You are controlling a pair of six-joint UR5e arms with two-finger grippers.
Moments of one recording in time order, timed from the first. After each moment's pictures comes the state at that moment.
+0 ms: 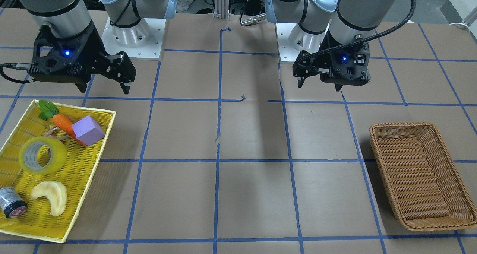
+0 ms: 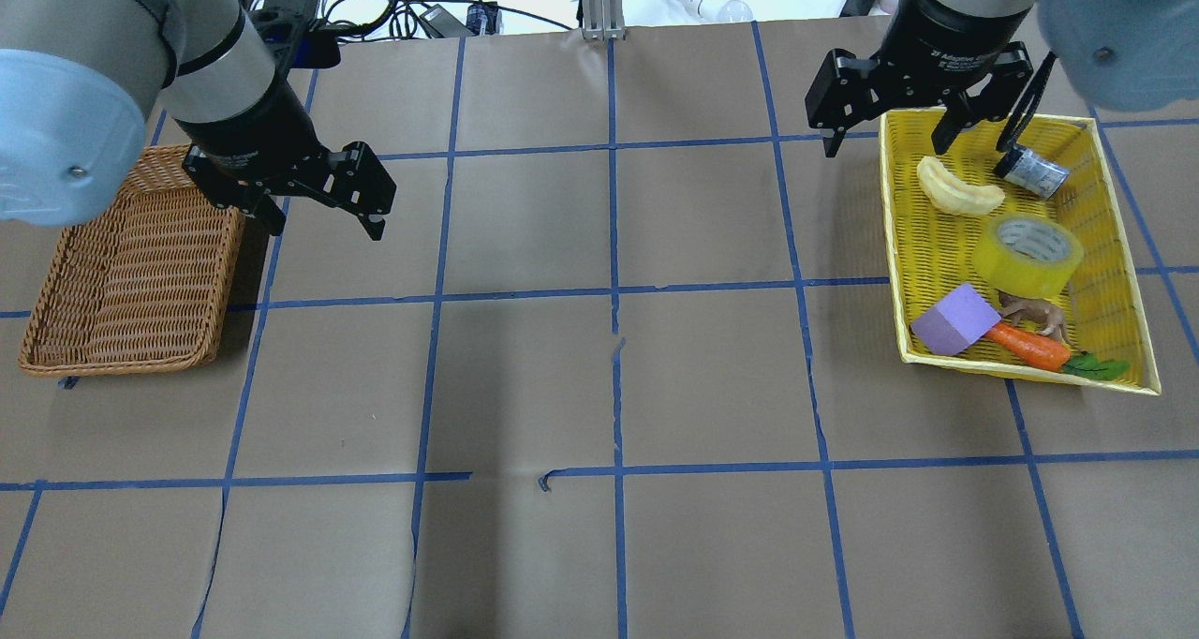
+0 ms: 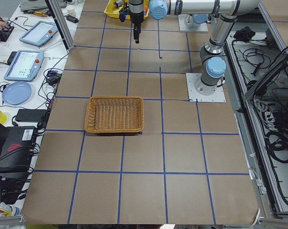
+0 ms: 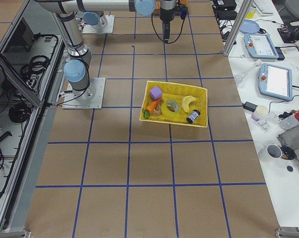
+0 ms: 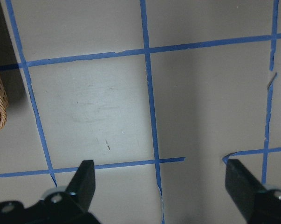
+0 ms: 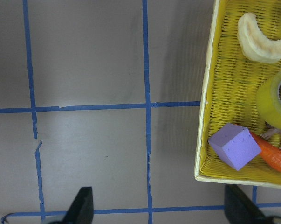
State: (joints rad) left arm -1.57 -1.57 -1.63 -1.56 1.58 0.09; right arm 1.57 -1.53 1.53 -1.61 -1.58 0.02
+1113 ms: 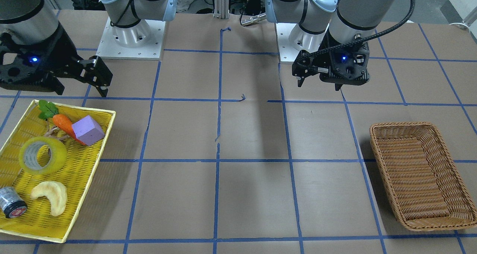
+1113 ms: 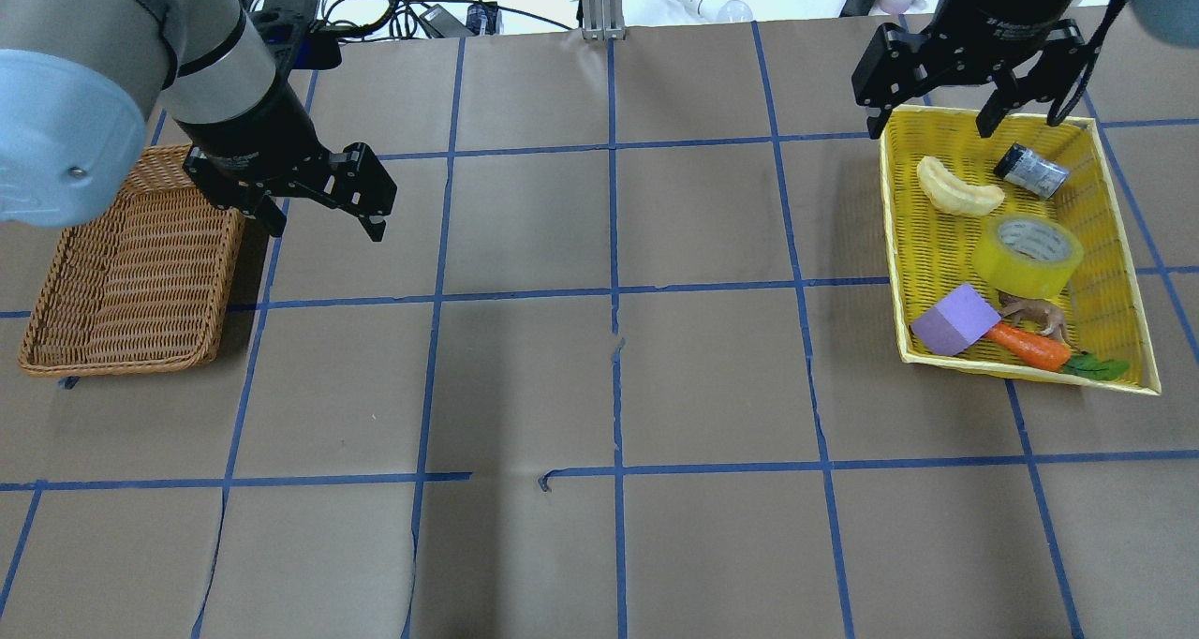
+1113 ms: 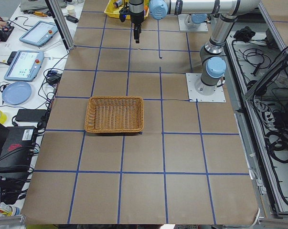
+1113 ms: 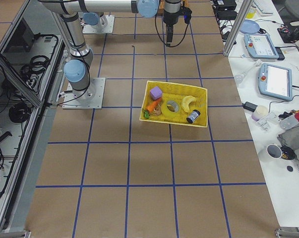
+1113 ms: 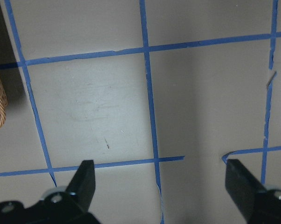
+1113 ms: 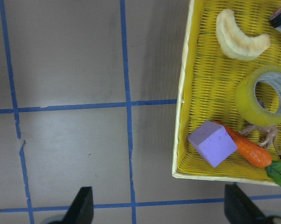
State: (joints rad) left arm -1.57 -1.57 -1.63 -1.56 1.58 0.09; right arm 1.47 -1.48 1.44 -1.51 -1.57 -0.08
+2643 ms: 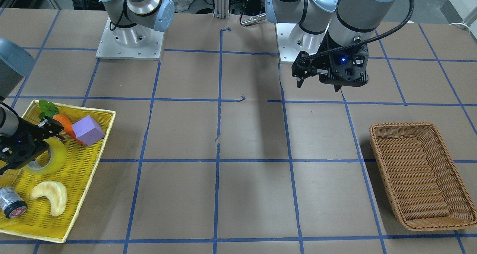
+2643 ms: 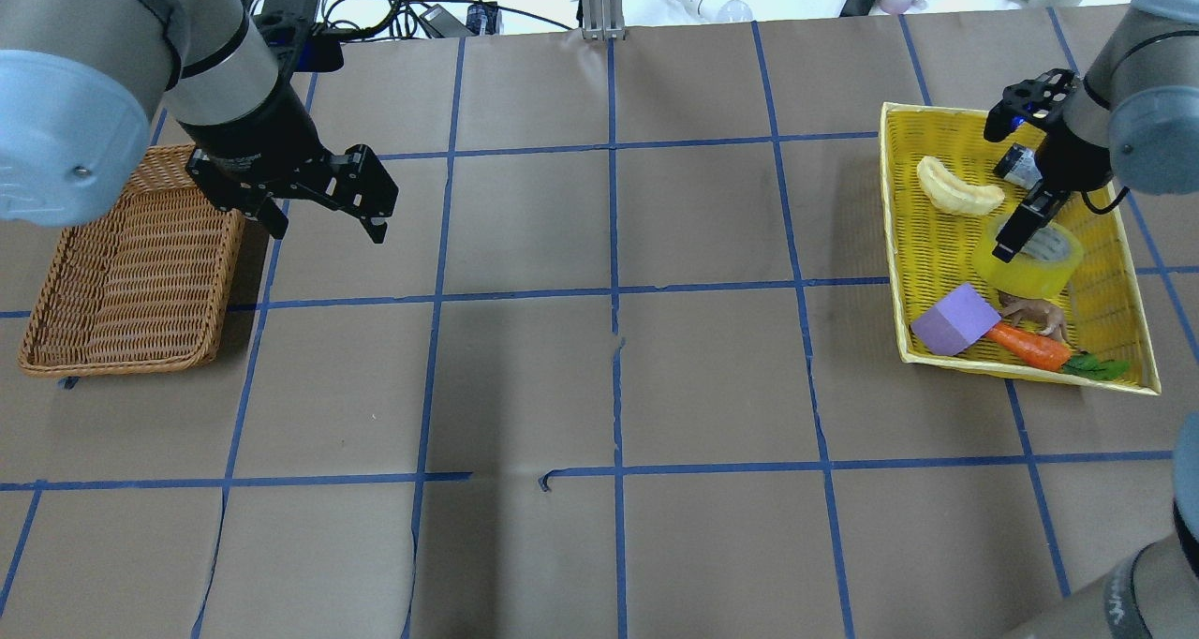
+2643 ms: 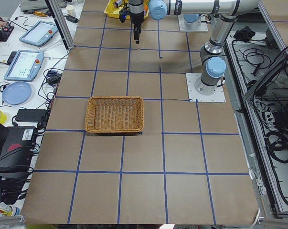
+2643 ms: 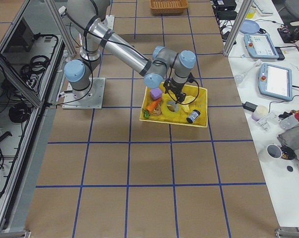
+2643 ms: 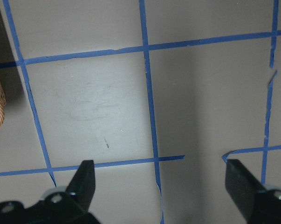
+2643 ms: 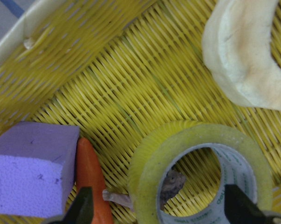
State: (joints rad) left arm -1.57 -1.57 -1.63 -1.56 1.58 0.09; right arm 1.16 -1.22 1.76 -1.99 -1.65 -1.18
